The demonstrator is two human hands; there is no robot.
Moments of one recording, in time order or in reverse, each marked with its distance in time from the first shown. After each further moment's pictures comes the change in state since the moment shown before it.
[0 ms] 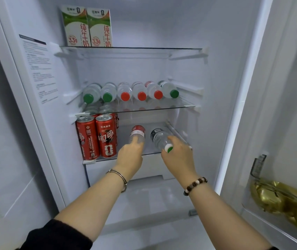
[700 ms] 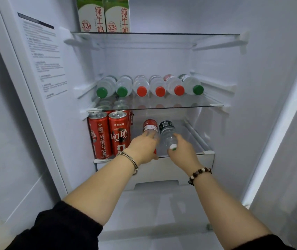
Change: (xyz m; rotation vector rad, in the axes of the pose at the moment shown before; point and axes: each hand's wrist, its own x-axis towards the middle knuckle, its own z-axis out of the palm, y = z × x) left_hand 0.052 -0.030 0.008 0.086 -0.295 0.197; right_hand 0.056 0.025 0.066 0.038 -0.298 0.125
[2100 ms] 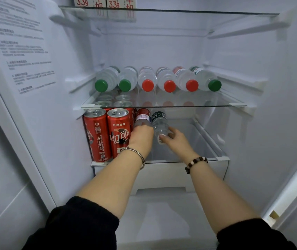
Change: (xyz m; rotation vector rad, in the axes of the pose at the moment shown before) left_hand 0.044 -0.019 0.005 0.081 0.021 -0.379; right_hand 0.069 -0.002 0.037 0.374 -0.208 0.095
